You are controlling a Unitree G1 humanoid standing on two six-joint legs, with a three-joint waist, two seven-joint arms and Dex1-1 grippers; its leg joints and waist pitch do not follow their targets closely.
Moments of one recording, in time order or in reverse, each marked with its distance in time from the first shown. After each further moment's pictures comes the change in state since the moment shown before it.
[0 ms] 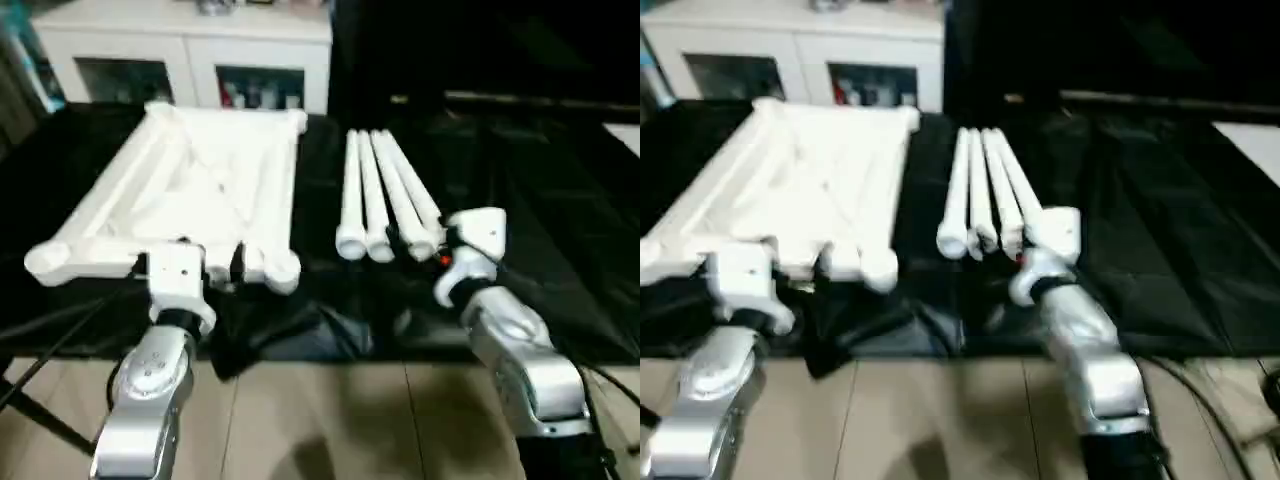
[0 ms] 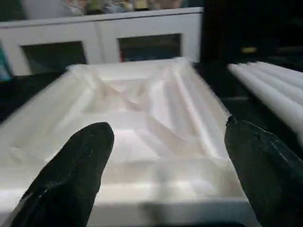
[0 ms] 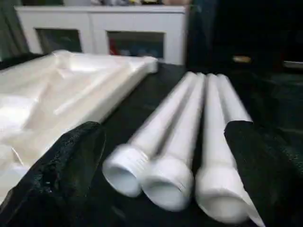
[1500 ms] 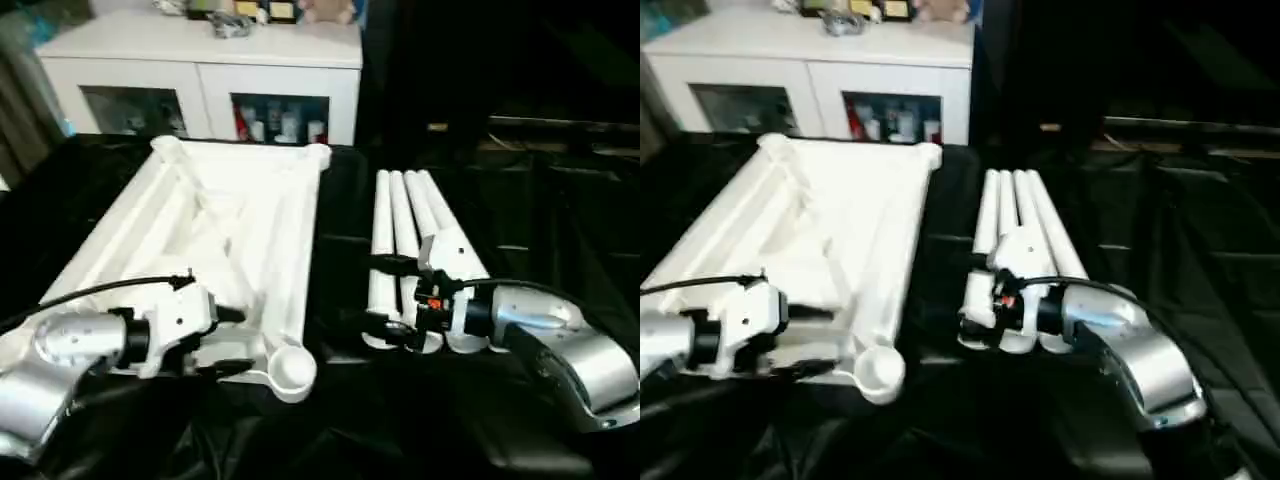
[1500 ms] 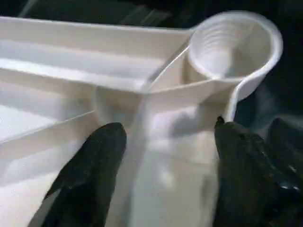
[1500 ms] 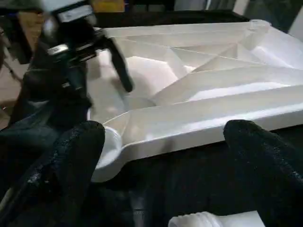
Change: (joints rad) left arm -0.194 0.679 -0.265 0.313 -0.062 -0.182 -1.071; right arm -0.080 -0.403 0.197 -0.080 0.162 0.084 0.785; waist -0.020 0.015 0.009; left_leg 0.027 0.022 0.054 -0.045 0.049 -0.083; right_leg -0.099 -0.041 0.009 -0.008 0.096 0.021
